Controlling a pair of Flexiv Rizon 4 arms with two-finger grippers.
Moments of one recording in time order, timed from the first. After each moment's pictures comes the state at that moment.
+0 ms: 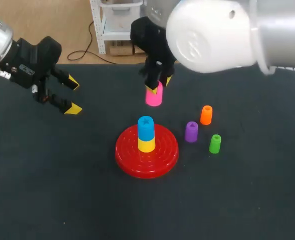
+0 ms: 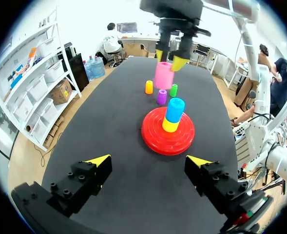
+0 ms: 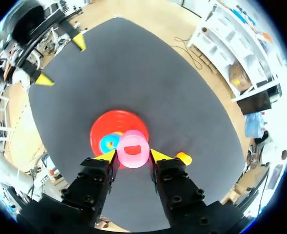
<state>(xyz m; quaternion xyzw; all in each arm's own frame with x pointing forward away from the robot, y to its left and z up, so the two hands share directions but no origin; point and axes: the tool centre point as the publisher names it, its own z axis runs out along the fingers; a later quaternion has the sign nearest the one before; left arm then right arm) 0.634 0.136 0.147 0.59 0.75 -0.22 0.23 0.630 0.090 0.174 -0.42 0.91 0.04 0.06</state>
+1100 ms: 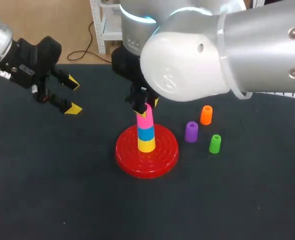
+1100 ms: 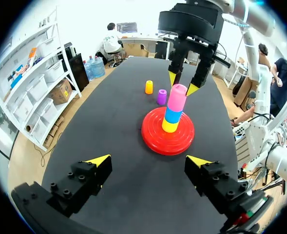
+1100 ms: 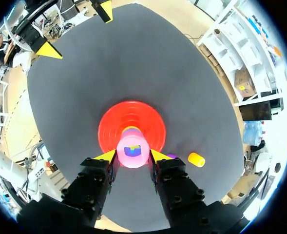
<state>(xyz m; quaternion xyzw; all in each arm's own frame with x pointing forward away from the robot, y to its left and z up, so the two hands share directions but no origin) 0.634 0.136 0.147 0.59 0.75 -0.22 0.23 0.600 0.114 0.138 -0.45 0.89 0.01 0.03</state>
